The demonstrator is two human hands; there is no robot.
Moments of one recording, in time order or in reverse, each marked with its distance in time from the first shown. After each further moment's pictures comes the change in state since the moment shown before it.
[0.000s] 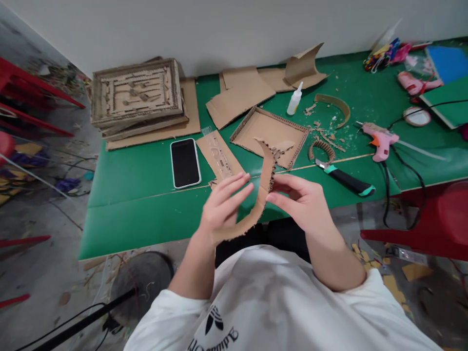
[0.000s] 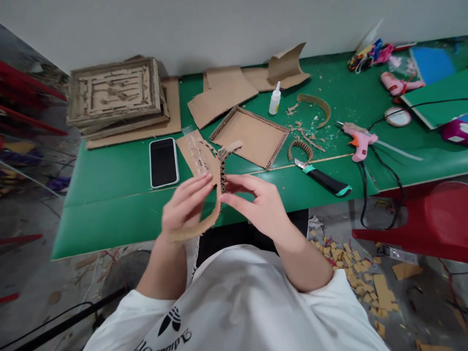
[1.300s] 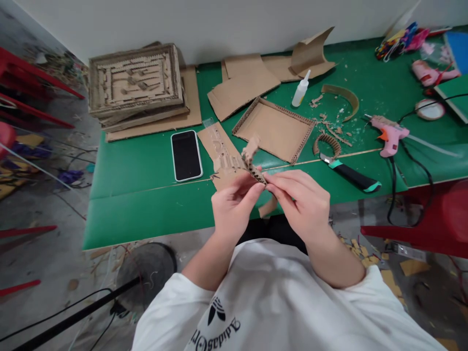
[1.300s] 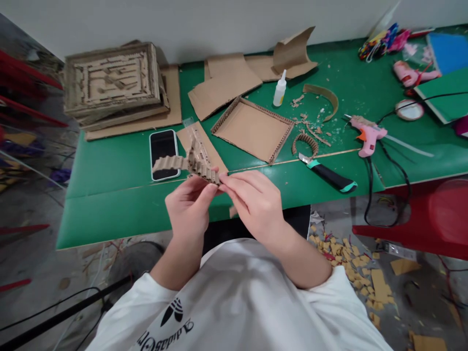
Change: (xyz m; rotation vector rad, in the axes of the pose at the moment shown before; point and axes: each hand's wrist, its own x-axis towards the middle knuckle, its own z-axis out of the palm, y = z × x) left_hand 0.019 0.037 0.033 -0.571 0.385 -0.733; right_hand -0.005 -0.007 0.011 -0.607 0.089 -0.518
